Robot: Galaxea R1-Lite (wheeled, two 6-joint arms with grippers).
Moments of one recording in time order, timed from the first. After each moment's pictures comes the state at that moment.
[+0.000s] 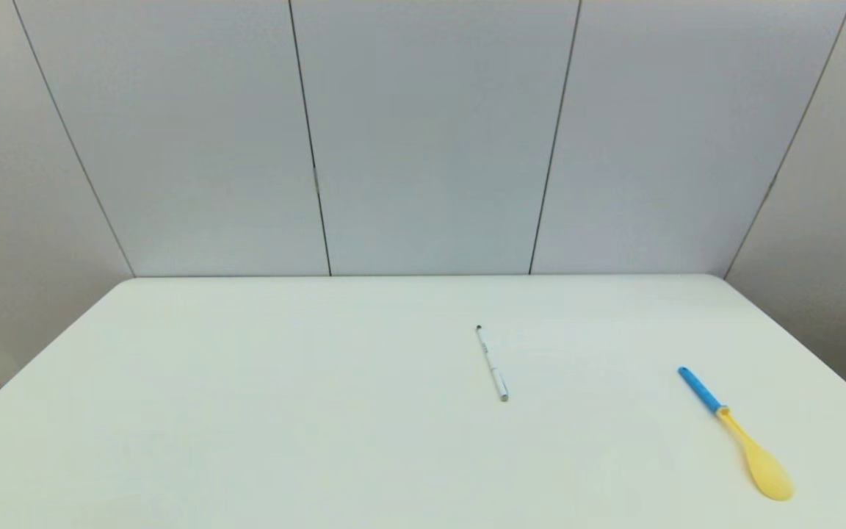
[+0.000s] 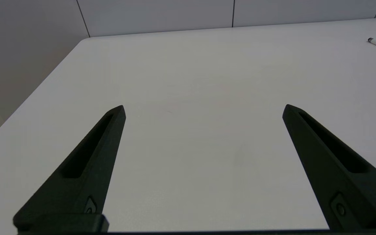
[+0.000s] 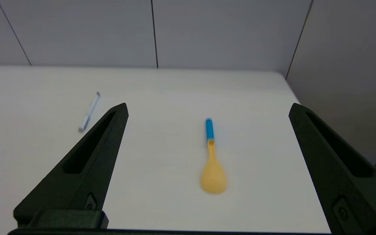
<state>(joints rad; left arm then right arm) -0.01 0.00 0.00 -0.01 -0.04 0.07 0.01 0.39 -0.38 -0.03 0.01 -0.02</state>
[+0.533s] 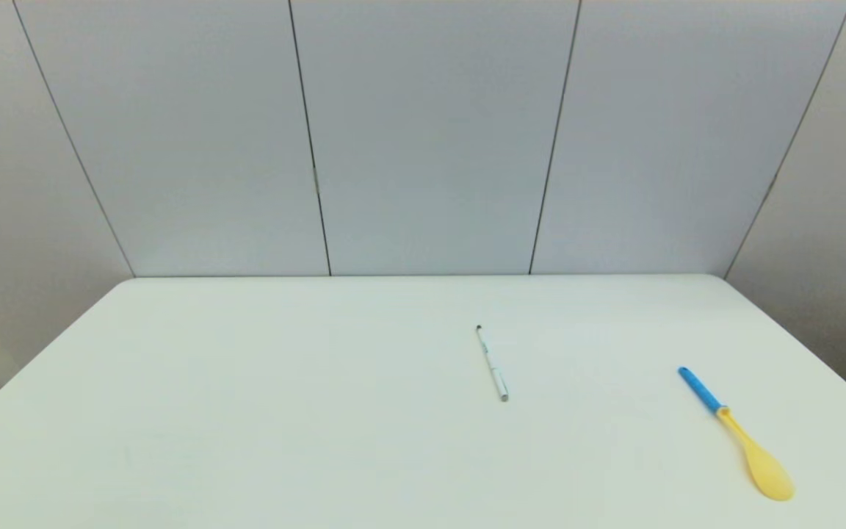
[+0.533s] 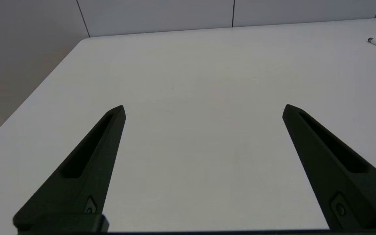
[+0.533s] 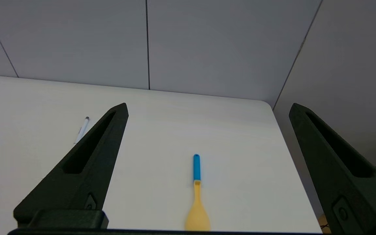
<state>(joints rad) -0.01 0.00 0.00 -0.01 -0.04 0.07 0.00 0.72 -0.67 -0.03 0.01 -0.10</state>
